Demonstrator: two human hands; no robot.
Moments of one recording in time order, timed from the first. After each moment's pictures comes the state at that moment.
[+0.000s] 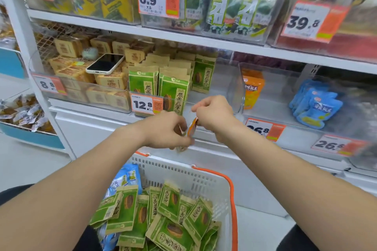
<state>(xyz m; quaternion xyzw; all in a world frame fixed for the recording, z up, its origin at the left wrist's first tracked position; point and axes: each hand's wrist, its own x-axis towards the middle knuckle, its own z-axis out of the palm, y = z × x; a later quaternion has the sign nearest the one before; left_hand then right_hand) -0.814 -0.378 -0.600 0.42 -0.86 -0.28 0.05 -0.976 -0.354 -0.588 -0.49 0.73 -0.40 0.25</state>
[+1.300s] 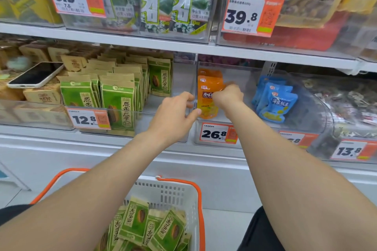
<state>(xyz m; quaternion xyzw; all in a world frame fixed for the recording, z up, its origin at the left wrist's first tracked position) -0.976 -0.397 -0.607 0.40 -0.84 -0.15 0.32 -1.175 -0.421 -0.597 -0.33 0.83 -0.43 0.15</state>
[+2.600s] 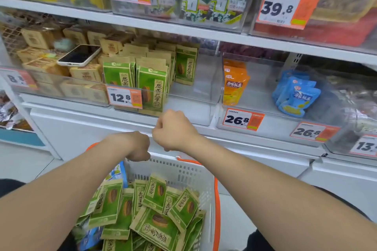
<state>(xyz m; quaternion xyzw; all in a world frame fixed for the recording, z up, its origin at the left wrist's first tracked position) -0.821 -0.404 -0.678 0.50 -0.82 -0.11 -0.27 -0.962 -0.339 -0.625 -0.69 0.66 -0.18 0.23</state>
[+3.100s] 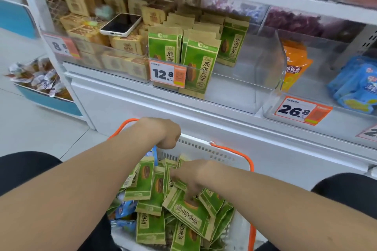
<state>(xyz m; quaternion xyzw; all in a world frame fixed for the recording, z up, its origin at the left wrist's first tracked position) -0.786 -0.421 -0.720 0.48 -0.82 -0.14 -0.28 -0.912 -0.331 -0.787 -0.81 0.44 0.34 0.20</state>
